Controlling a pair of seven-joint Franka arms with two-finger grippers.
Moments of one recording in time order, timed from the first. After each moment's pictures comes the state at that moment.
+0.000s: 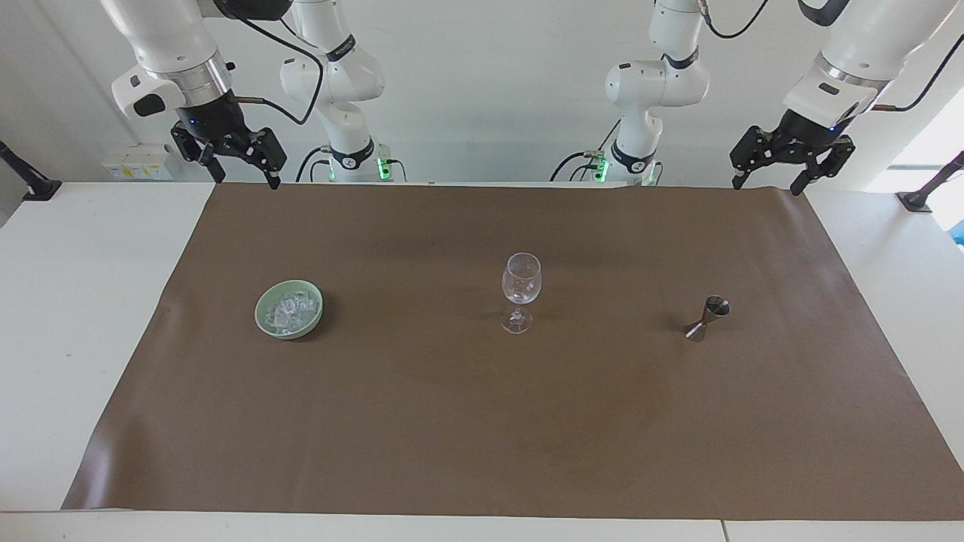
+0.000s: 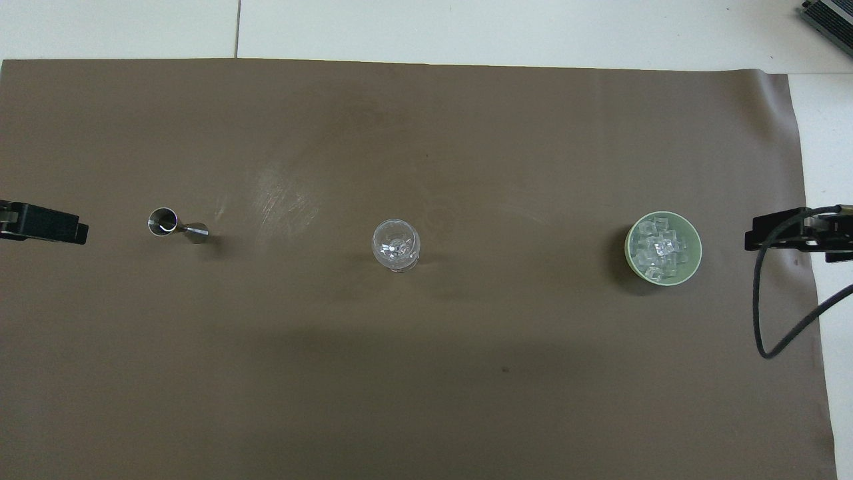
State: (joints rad) left arm -0.05 -0.08 0.00 -1.58 -0.03 1.52 0.11; right arm 0.03 -0.11 -0.05 -1.66 -0.01 1.54 0.15
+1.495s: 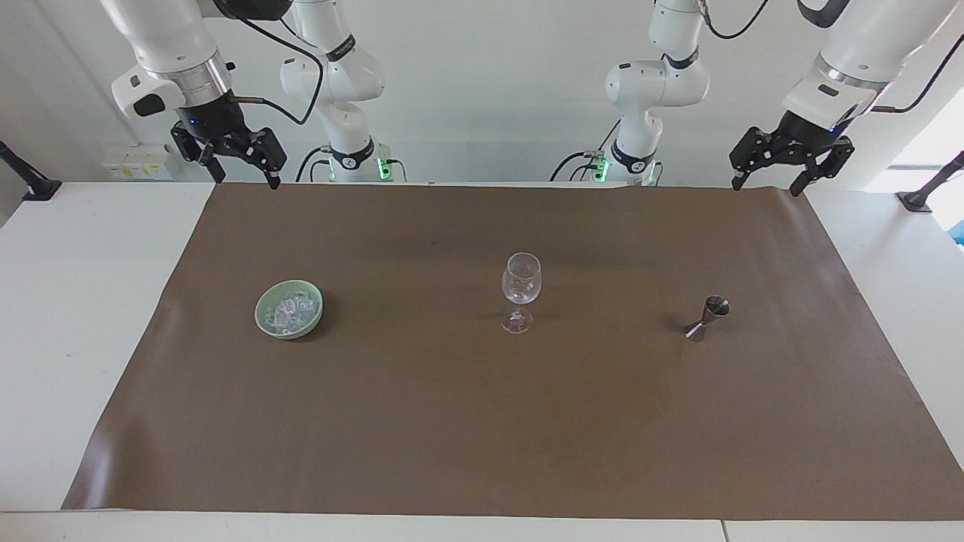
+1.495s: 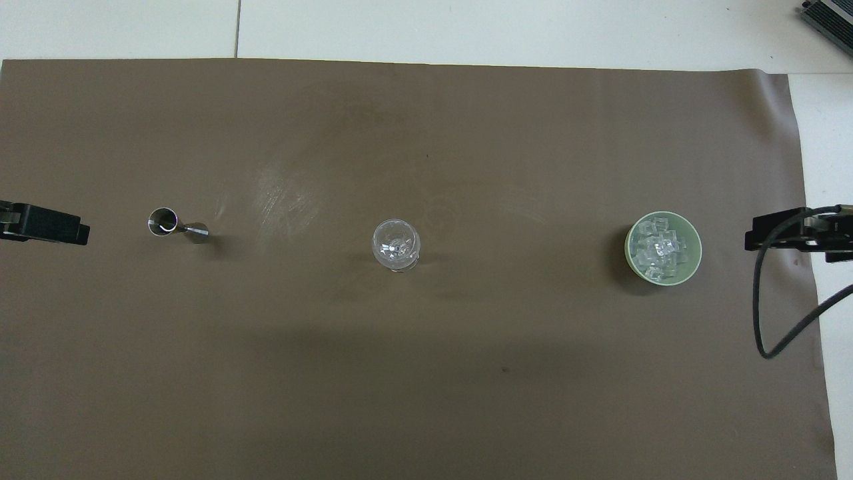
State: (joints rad) left arm -0.05 -0.08 0.00 -1.58 -0.03 1.52 0.11; right arm 0.03 -0.11 -0.05 -1.66 -0.01 1.54 0.15
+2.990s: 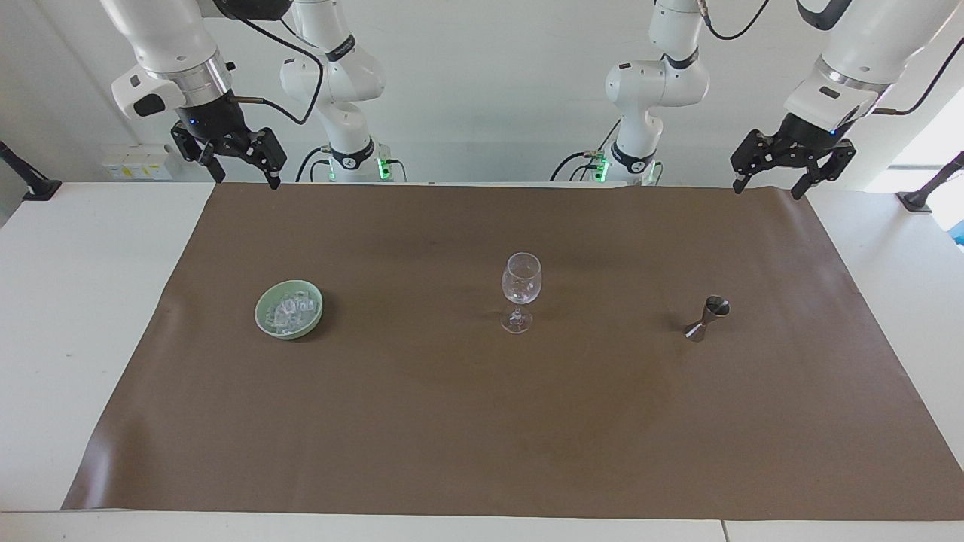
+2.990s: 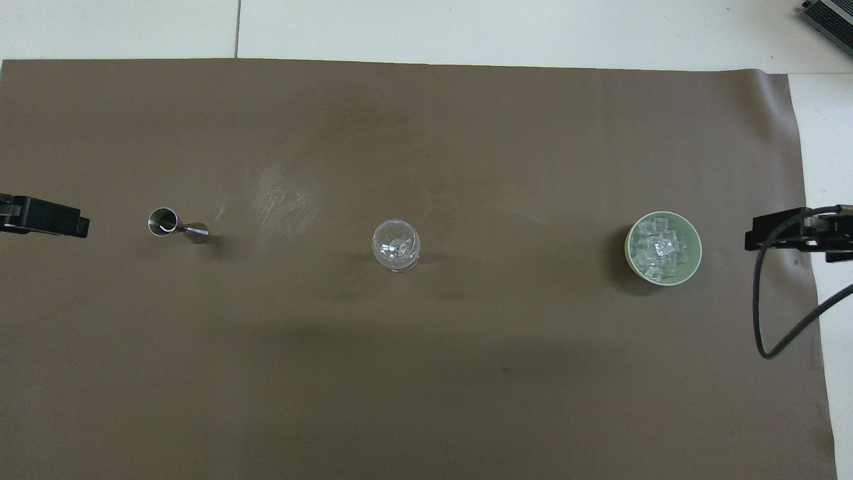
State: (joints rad) left arm -0.05 -0.06 0.01 -1.58 -0.03 1.54 0.11; right arm 0.03 -0.11 -0.05 -1.66 -0.01 1.54 0.15
